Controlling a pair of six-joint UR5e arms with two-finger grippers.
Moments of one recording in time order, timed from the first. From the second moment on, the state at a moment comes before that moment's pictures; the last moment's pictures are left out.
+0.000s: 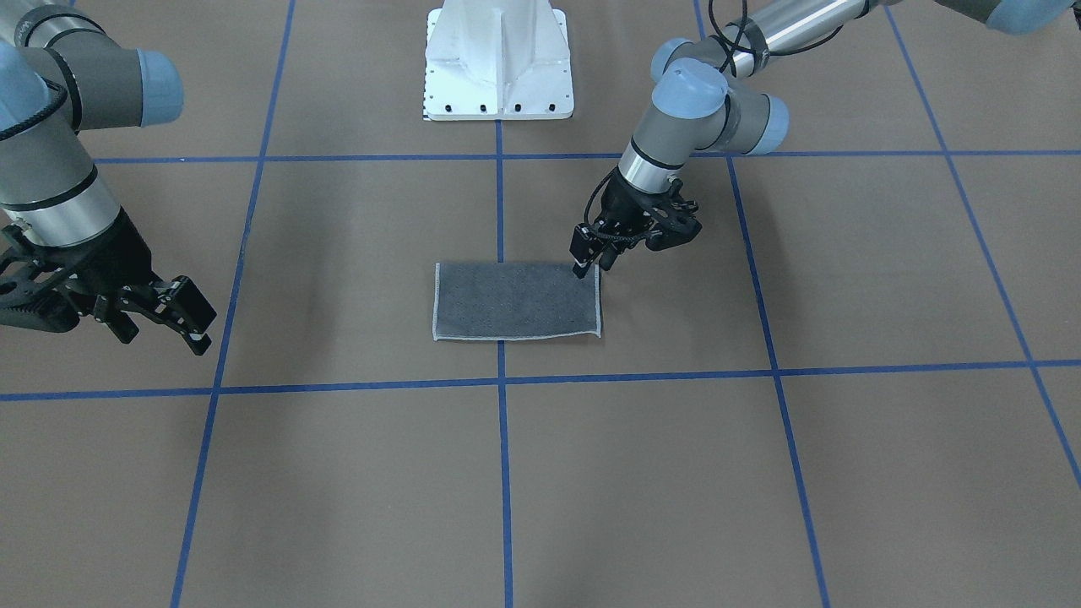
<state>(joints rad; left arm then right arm) -0.45 -2.00 -1.62 -2.23 -1.69 -1.83 0.95 -1.25 1.80 -1.33 1.95 1.17</state>
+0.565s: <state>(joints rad) -0.45 -2.00 -1.62 -2.23 -1.69 -1.83 0.95 -1.26 1.80 -1.33 1.95 1.17</state>
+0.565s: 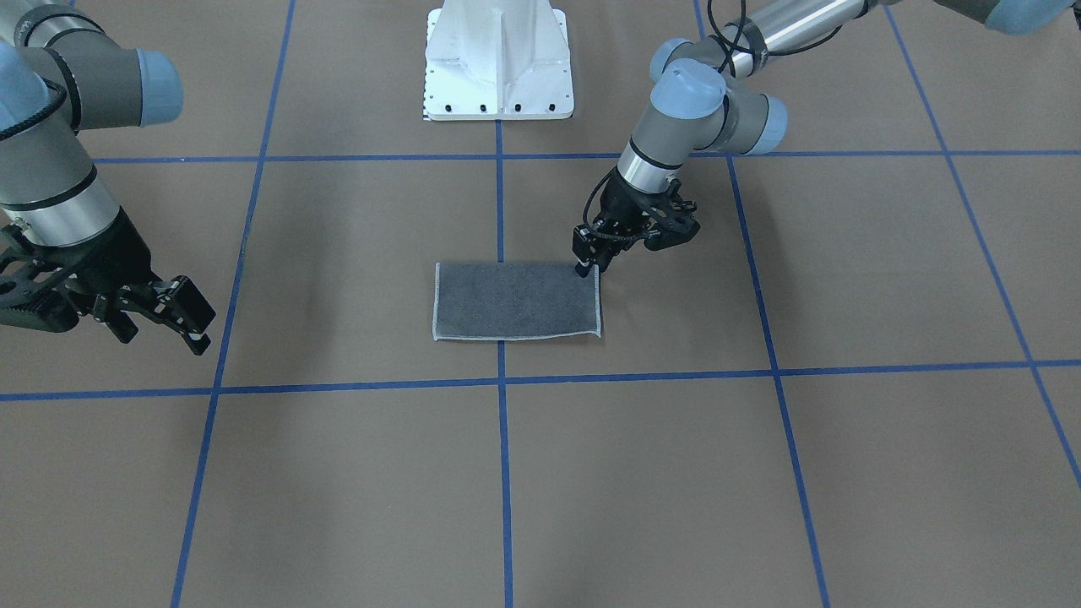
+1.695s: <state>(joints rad) -0.45 -1.99 -1.62 -2.25 -1.69 -1.82 0.95 -1.25 1.80 -1.32 1.95 1.17</state>
